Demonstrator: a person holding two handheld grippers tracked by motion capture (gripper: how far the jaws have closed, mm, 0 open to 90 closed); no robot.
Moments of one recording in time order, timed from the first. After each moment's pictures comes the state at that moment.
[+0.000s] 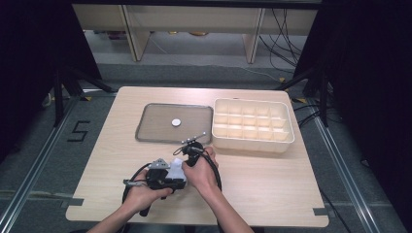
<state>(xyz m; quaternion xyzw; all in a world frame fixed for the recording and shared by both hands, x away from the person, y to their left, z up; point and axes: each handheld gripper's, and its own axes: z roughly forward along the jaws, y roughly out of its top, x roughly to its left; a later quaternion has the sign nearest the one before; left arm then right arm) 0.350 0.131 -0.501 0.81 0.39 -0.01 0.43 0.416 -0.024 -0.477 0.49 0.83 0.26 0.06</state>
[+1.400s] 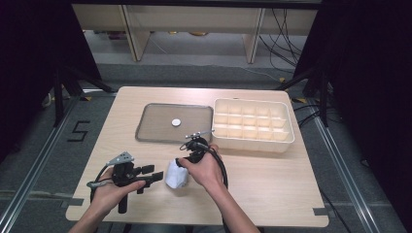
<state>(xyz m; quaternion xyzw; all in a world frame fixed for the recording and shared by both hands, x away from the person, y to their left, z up) 0.343 0.207 -0.476 0.73 0.45 0.03 0.52 0.410 -0.034 -0.450 0.49 0.80 0.33 0.03</state>
